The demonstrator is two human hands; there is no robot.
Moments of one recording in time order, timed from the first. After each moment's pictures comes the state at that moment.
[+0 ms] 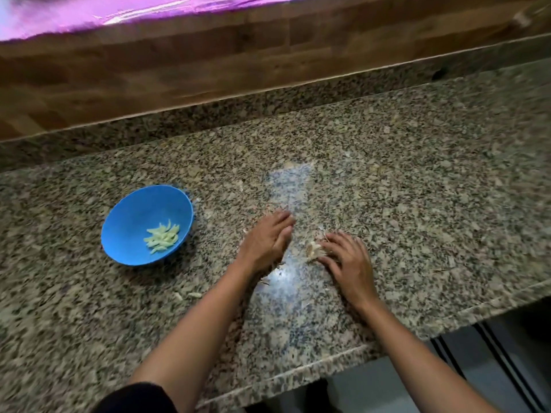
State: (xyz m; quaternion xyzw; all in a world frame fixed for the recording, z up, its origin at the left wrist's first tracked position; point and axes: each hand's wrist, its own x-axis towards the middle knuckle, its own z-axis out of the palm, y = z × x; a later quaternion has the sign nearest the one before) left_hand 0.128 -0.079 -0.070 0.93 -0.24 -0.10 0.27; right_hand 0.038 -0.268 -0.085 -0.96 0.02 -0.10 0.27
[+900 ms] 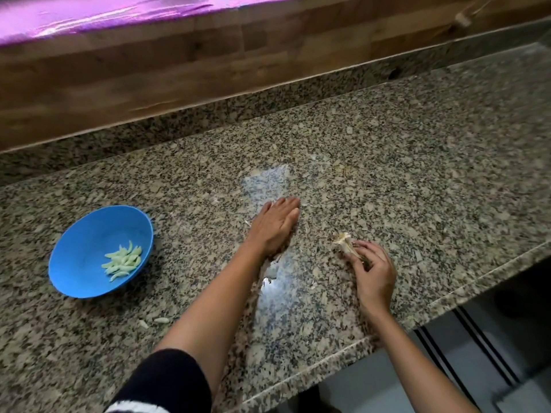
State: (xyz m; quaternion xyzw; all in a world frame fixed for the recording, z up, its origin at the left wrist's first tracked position) left_hand 0.167 -0.161 -0.071 0.92 -0.29 -0.14 0.24; right_hand 0.012 -0.321 -0.083 -0.83 0.32 -0.20 0.41
